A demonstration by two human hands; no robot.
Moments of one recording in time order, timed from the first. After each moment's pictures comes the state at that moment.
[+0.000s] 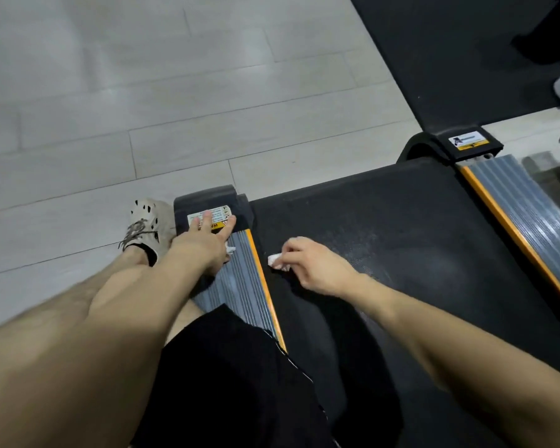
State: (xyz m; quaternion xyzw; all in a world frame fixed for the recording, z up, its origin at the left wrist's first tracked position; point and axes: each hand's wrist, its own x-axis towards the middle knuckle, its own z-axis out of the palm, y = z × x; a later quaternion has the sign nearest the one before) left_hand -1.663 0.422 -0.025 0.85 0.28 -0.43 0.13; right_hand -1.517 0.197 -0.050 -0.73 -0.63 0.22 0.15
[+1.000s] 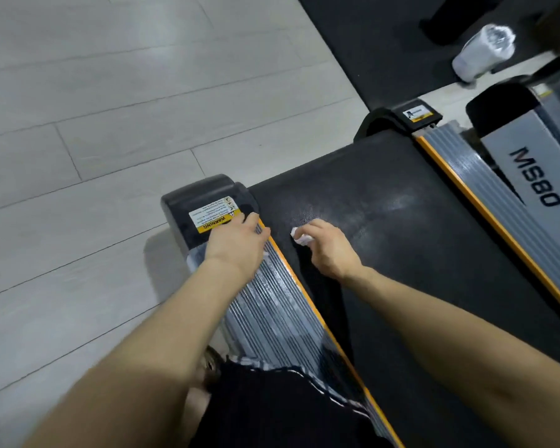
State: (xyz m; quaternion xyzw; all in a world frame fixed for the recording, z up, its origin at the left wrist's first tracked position) left_hand -1.682 0.409 -0.010 0.97 0.02 -0.23 0.03; right_hand -1.560 0.198 -0.062 -0.91 -0.36 0.18 0.12
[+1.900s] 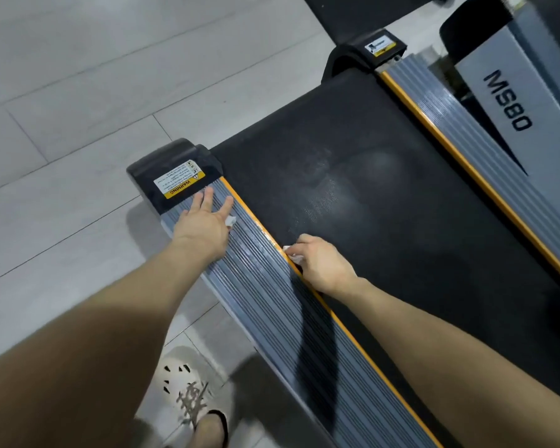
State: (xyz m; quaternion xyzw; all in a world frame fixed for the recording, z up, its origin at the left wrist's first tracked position) left_hand -1.709 0.394 -0.016 0.92 0.10 -0.37 0.13; right_hand -1.674 0.132 0.013 -0.90 -0.27 0.33 0.08
